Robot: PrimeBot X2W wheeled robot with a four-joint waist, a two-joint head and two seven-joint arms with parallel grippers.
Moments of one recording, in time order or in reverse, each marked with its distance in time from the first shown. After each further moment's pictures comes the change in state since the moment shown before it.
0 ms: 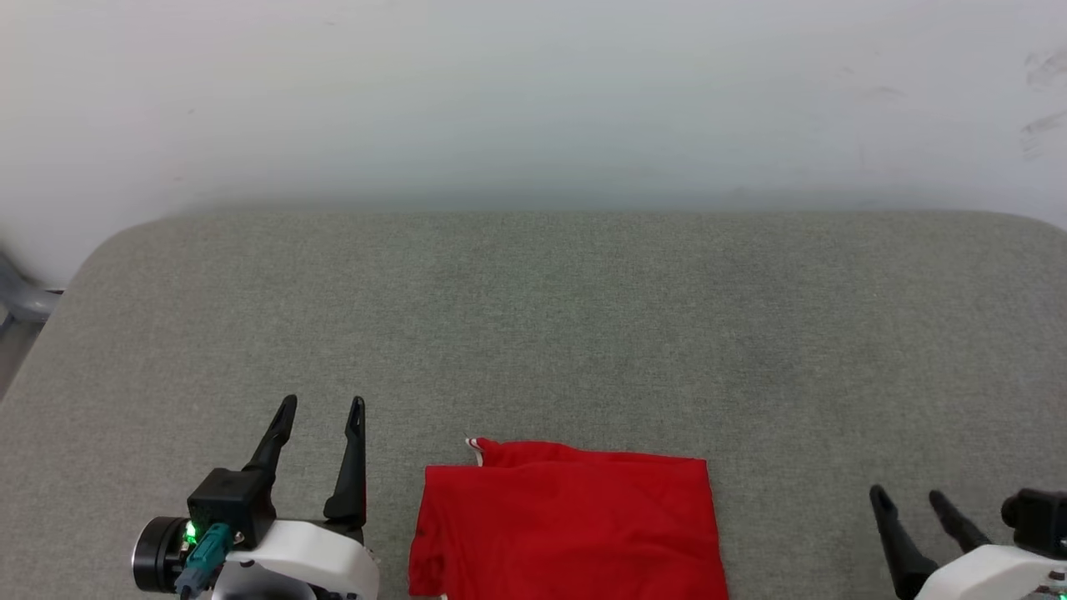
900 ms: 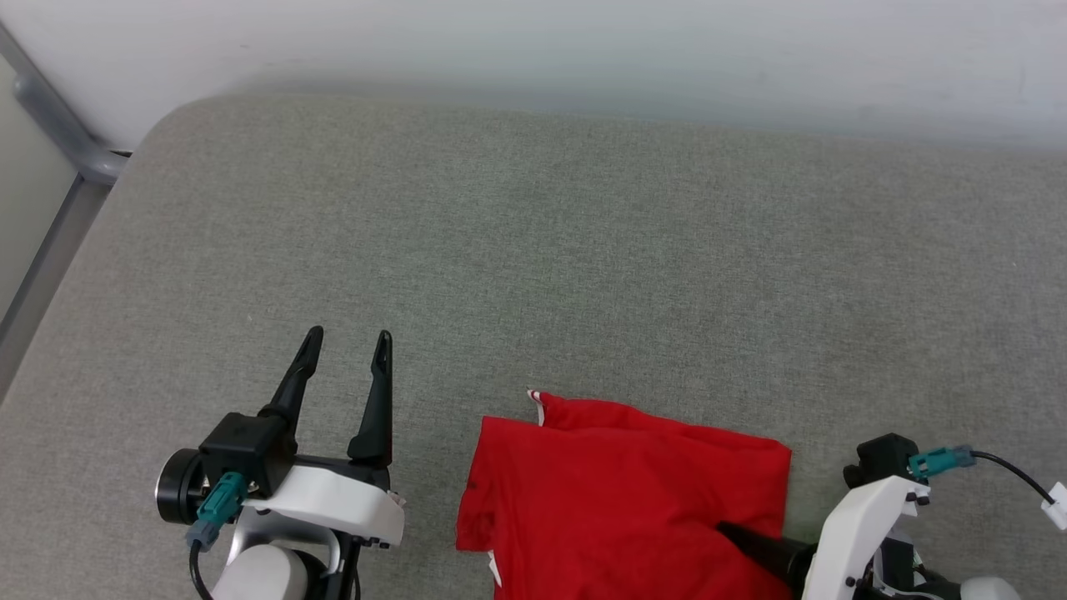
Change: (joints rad) left arm -0.104 -0.090 0.053 0.006 0.064 -0.101 -0.002; right arm -0.231 -0.006 0.165 0.384 0.427 0.002 0.521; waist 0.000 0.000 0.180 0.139
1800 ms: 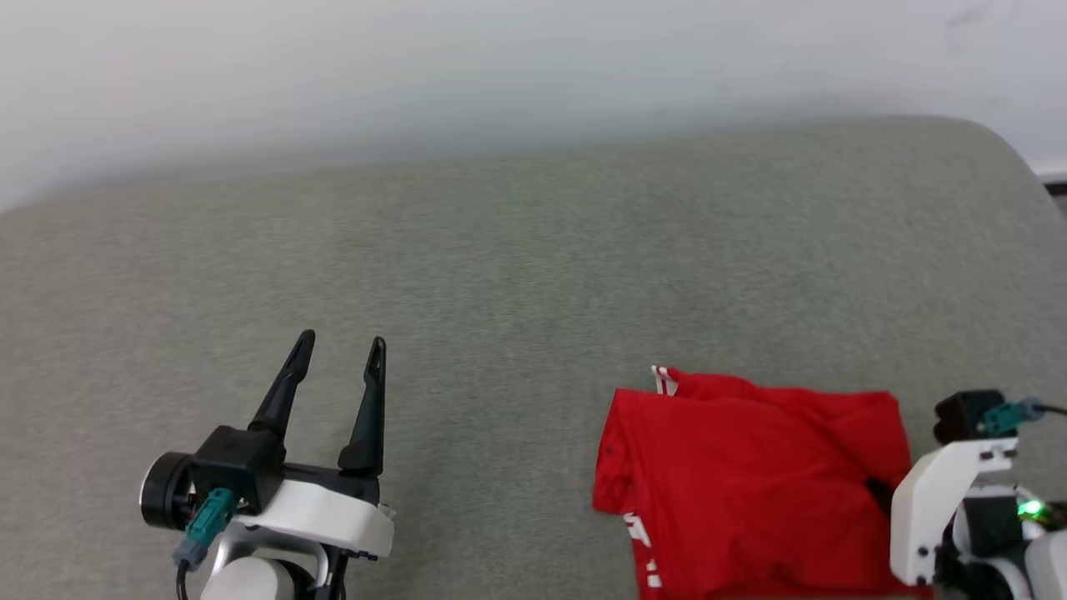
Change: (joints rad) left arm 0.043 0.003 0.031 -0.048 0.051 -0.025 0.000; right arm -0.061 -0.183 -0.014 -0.045 -0.356 -0.001 -0.125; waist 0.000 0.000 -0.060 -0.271
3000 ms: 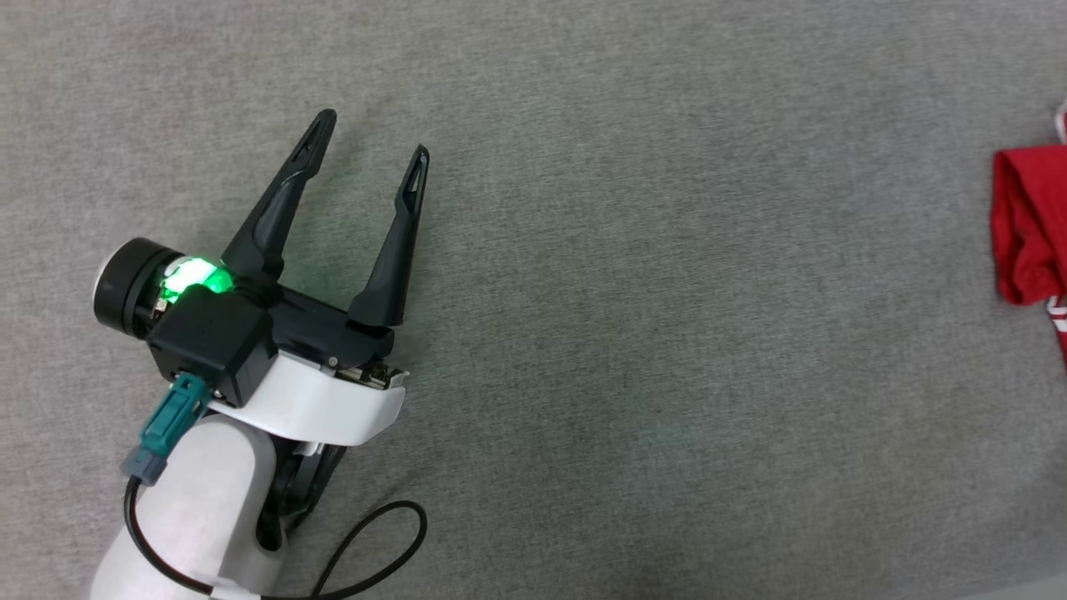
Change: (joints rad) left arm -0.307 0.085 -0.057 -0.193 0.071 -0.091 0.047; right arm -0.521 -0.147 -0.514 0.286 -0.361 0.000 -0.347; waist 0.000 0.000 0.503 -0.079
